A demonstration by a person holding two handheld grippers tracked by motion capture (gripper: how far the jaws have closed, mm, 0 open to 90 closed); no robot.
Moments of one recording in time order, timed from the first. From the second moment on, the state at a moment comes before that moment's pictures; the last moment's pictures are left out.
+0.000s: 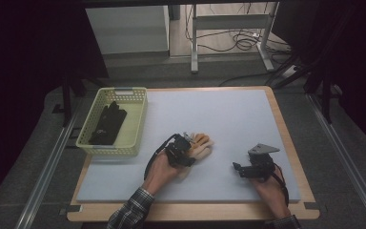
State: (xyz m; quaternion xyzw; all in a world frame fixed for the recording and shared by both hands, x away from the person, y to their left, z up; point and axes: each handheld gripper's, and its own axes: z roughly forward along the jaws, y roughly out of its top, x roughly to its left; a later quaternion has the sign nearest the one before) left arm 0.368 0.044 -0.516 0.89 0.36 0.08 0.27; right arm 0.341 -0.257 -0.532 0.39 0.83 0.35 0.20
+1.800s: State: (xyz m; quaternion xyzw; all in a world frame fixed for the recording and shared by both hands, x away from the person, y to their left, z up) left arm 0.436 0.254 -0.410 0.77 0.56 0.18 0.25; right arm 0.341 -0.257 -0.532 0.39 0.83 0.35 0.20
